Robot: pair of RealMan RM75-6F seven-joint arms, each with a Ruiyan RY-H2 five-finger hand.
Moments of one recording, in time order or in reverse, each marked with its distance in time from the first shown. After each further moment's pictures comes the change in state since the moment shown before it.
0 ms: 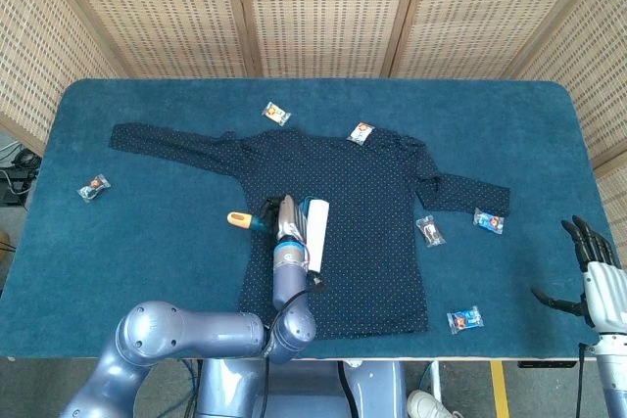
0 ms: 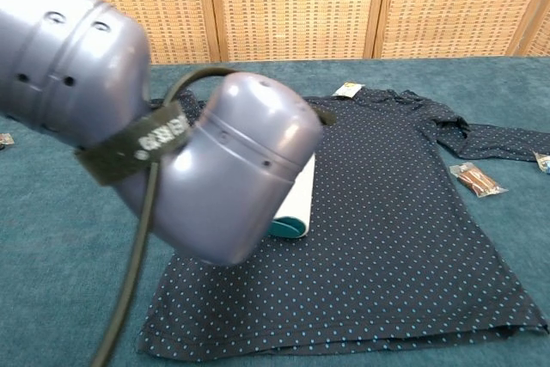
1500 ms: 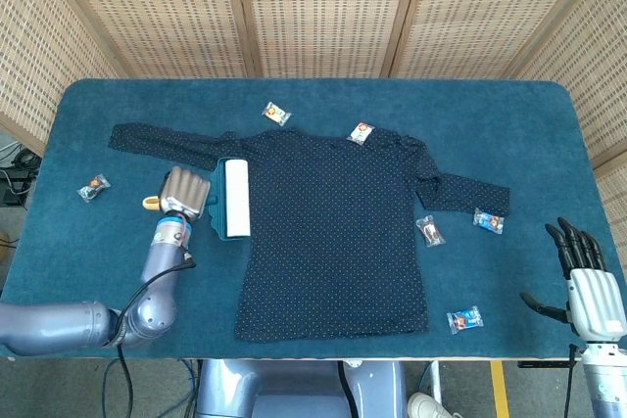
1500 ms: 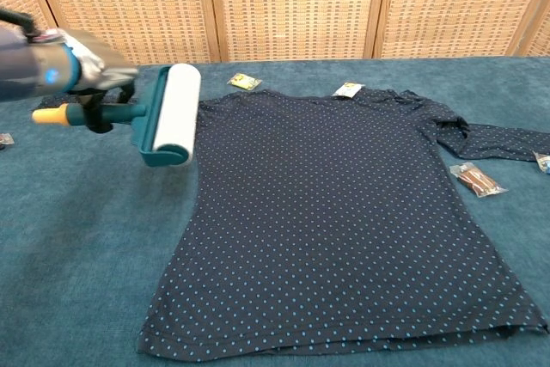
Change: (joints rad) left arm 0.514 0.610 0.181 -0.587 0.401 -0.088 -0.644; right arm -0.021 -0.016 -0.021 -0.072 -0.083 0.110 -0.196
